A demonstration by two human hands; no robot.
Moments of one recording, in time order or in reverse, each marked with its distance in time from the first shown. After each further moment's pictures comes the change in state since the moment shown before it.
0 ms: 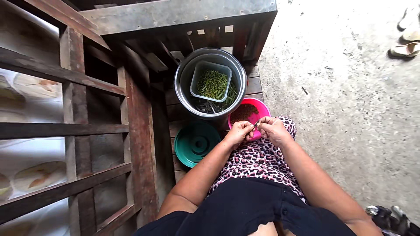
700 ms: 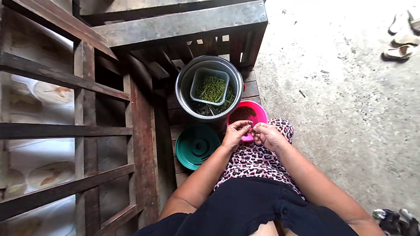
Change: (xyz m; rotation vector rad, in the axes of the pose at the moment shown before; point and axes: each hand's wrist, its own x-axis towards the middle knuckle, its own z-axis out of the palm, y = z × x) left_hand -0.003 -0.016 0.005 -0.155 0.140 0.302; right_hand -0.014 -0.005 0.013 0.213 -0.013 0.238
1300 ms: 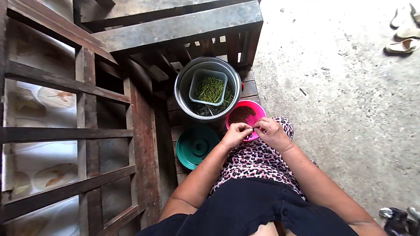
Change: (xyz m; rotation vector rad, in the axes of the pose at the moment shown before) left_hand -0.003 0.022 -0.001 0.397 -0.199 -0.064; right_hand 0.002 0.007 -0.025 -1.089 0.065 -1.160
